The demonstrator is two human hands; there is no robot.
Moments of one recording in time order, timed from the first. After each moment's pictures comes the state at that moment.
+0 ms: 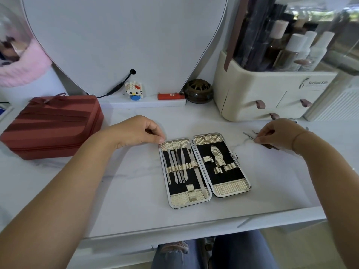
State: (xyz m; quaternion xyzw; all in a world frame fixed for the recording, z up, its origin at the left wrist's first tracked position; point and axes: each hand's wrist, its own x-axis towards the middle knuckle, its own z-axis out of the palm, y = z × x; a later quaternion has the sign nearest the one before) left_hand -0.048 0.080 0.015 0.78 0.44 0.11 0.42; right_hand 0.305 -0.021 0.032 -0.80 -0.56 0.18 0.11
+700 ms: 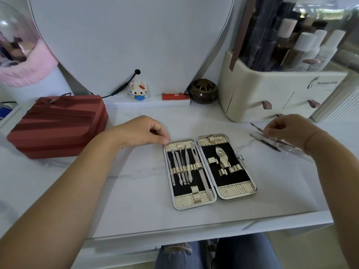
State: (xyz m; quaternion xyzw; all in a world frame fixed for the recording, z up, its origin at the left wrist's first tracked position) left_hand -0.047 0.079 0.016 0.78 0.44 0.11 0.43; right_hand 0.310 -0.018 0.034 -0.79 -0.56 0.17 0.19
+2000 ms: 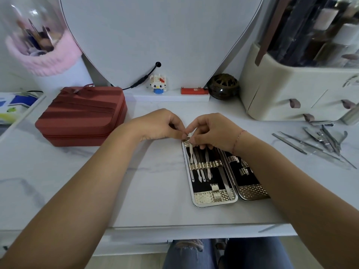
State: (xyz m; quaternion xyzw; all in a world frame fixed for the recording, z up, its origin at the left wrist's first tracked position) left_hand -0.047 0.079 0.019 0.79 0.45 0.10 0.40; right_hand 0.130 0.026 0.017 -0.56 -0.68 0.41 0.25
